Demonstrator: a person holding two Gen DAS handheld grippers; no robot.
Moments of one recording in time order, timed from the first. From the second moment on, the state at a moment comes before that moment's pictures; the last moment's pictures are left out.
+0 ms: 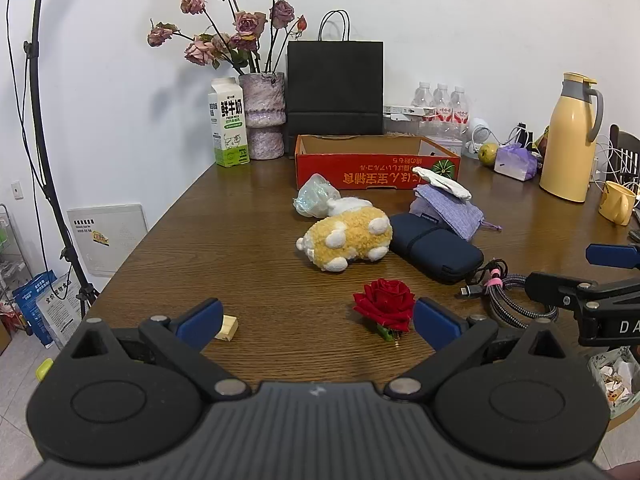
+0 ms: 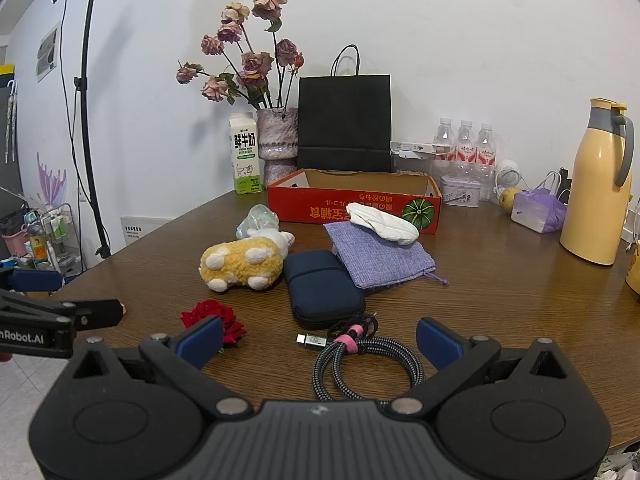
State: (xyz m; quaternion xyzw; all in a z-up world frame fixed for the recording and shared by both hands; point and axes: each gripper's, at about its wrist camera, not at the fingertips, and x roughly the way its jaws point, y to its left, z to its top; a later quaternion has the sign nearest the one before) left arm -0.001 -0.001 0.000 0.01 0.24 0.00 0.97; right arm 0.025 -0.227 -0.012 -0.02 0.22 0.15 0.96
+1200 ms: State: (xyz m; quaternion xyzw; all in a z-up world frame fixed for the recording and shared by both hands) left arm -0.002 0.001 -0.003 0.01 0.24 0.00 0.97; right arm 0.024 -0.226 -0.015 -0.02 0.22 0.15 0.96
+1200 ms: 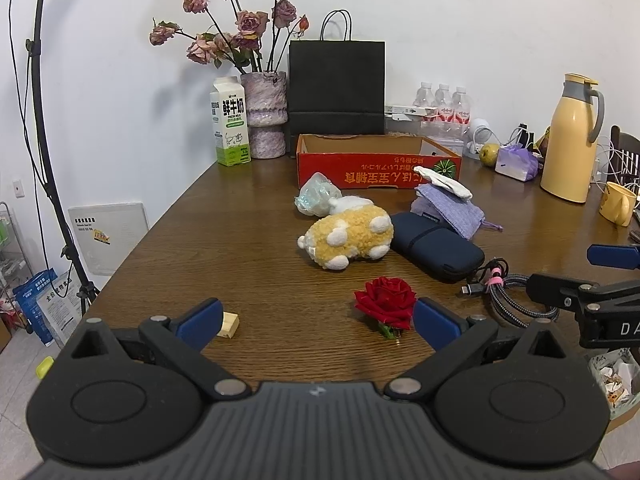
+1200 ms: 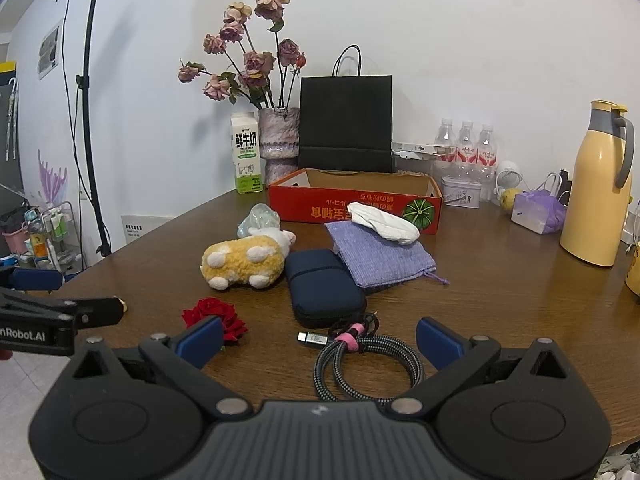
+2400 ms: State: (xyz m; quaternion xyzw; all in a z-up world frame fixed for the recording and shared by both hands) left arm -0.003 0.001 -0.002 0.01 0.24 0.00 0.97; right arm 0.023 -0.227 -0.014 -0.02 0.22 0.15 0.96
